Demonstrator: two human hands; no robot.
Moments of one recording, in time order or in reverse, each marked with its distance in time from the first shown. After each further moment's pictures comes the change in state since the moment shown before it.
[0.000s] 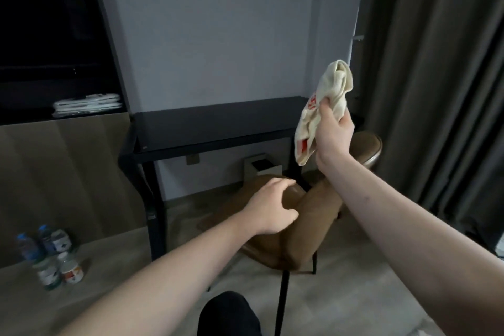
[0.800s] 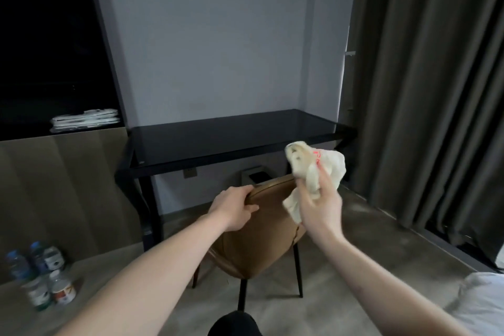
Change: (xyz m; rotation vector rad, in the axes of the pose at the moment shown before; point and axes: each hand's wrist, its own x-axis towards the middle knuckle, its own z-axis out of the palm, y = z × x) left_hand 0.012 -0.048 -0.039 0.159 0.104 -0.112; right_hand -0.046 0.080 -0.061 -0.557 -0.142 -0.200
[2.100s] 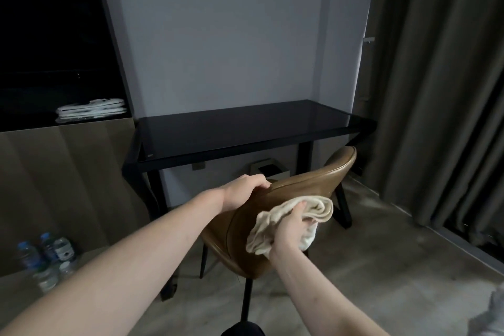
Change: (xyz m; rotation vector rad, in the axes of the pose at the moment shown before) left_hand 0.029 -0.020 -0.046 -0.527 -0.397 -0.091; right_hand -0.026 0.030 0.137 0.574 0.286 0.939
